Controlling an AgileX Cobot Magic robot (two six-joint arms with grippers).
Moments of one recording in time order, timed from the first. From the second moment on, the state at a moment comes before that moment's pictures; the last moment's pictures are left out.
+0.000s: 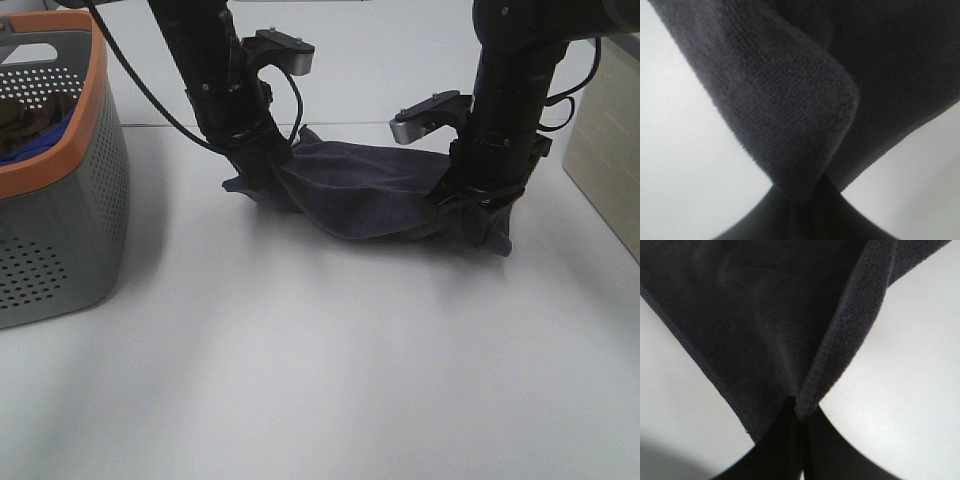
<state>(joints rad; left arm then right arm) -0.48 2.29 -2.04 -0.17 1.21 0.47 0.35 2.04 -1.46 -0.02 1.04 -0.28</state>
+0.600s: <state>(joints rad) -0.48 2.19 -1.74 -0.26 1.21 0.43 0.35 2.04 -1.46 -0.04 1.21 -0.29</state>
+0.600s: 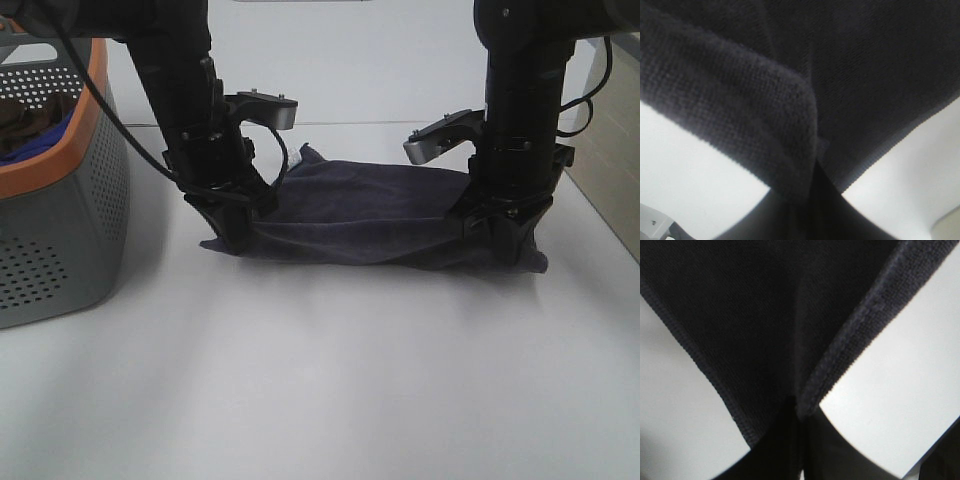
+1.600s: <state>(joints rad) -0.48 2.14 -1.65 -0.26 1.22 0.41 0.35 1.98 -1.40 0.15 1.21 -0.06</state>
